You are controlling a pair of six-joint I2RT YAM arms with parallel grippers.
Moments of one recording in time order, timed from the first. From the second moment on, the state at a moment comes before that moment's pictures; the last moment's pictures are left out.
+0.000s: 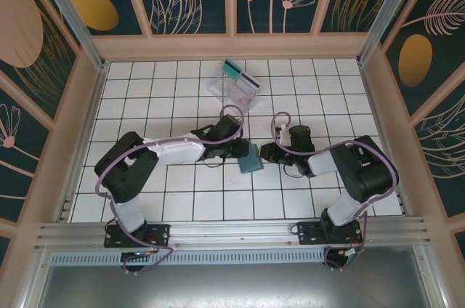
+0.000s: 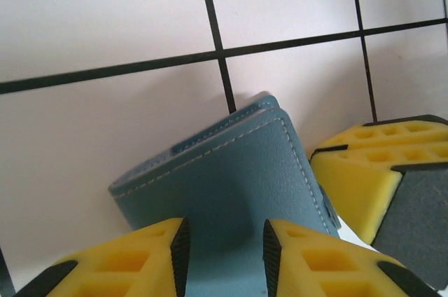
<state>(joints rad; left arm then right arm) -0.84 1.82 1.05 -0.17 0.10 -0.75 0.39 1.64 0.41 0.53 -0.58 0.63</state>
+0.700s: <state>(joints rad) -0.86 1.88 1.13 -0.25 0.06 -0.71 0.33 1.61 0.40 0.54 -0.61 0.66</state>
